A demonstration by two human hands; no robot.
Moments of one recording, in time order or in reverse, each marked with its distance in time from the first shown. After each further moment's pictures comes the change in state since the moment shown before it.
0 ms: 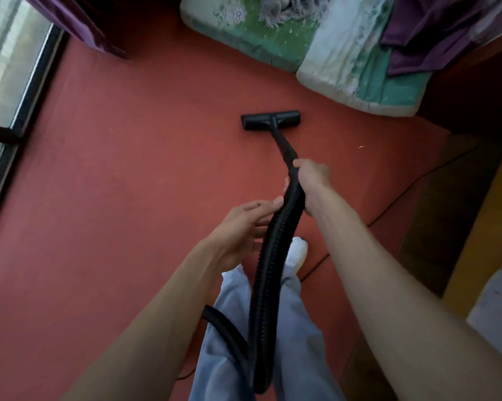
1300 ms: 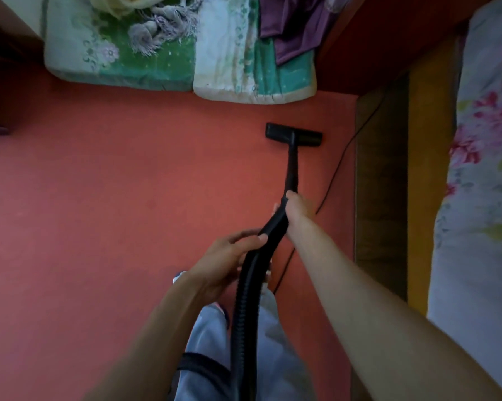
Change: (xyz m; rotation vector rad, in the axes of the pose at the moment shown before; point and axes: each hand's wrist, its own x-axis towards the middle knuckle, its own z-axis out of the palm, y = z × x) left_hand 0.068 -0.017 0.119 0.249 -0.086 -0.206; right_hand 0.080 0.061 -0.142 0.590 0.244 0.170
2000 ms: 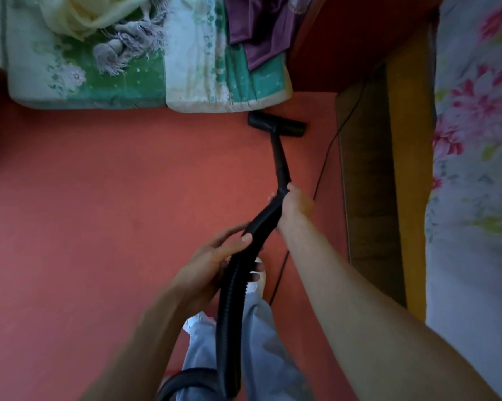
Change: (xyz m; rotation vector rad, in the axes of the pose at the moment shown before) left_hand 0.029 0.030 0.025 -0.046 -0.071 0.038; right_hand 0.019 -0.055 -0.013 0.253 0.090 0.089
